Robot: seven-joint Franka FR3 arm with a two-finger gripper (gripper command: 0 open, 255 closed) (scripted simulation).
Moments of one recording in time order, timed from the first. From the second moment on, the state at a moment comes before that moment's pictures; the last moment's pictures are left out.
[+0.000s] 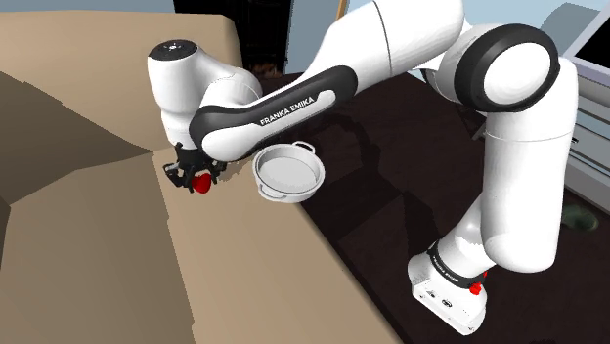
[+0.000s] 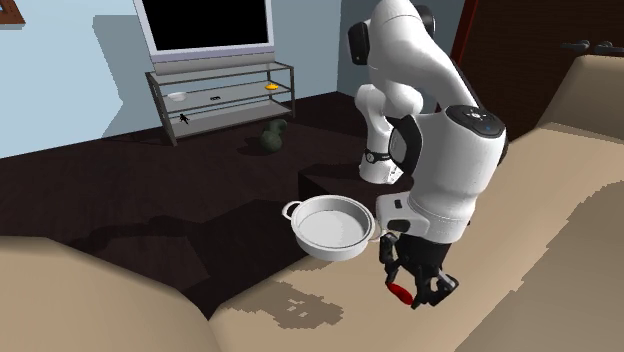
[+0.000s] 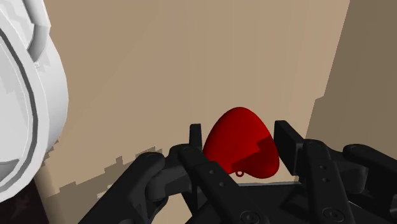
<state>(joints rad) 0.31 0.54 0.50 -1.63 -0.39 2.14 1.00</state>
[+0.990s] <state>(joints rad) 0.22 0.38 0.53 -1.71 -0.30 2.07 0.91</state>
